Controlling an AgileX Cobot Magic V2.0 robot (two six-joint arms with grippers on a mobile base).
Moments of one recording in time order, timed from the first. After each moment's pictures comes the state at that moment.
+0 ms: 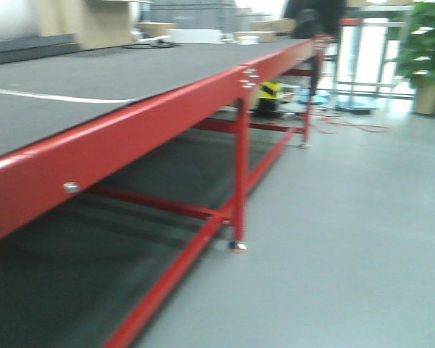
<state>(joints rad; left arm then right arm) 0.04 0.62 -0.96 -0.10 0.64 0.13 0.03 0.52 -0.86 0.17 0.62 -0.14</state>
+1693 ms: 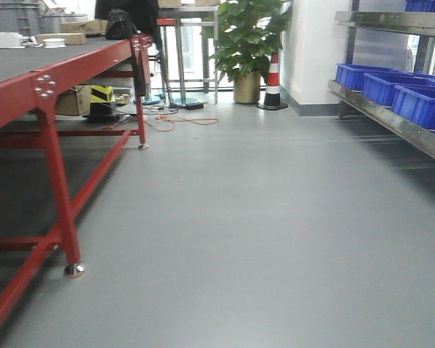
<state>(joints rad) 0.04 0.62 -0.96 -0.10 0.64 0.13 0.03 0.52 -0.86 0.17 0.62 -0.14</state>
